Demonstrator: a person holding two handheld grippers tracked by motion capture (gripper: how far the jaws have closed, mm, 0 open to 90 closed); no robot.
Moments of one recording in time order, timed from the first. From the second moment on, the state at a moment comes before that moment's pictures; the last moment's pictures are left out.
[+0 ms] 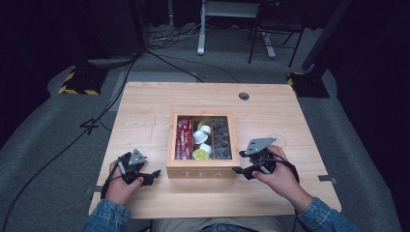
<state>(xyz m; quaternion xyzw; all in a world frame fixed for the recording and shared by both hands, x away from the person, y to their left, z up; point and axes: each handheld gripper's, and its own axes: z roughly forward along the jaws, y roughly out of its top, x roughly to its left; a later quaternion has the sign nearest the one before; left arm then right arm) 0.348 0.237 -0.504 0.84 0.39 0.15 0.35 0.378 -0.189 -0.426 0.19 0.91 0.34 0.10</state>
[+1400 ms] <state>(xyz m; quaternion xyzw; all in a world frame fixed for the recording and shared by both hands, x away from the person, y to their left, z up) 0.341 0.246 -0.504 0.84 0.40 0.15 0.35 0.387 -0.313 -0.383 0.31 0.84 0.42 0.17</state>
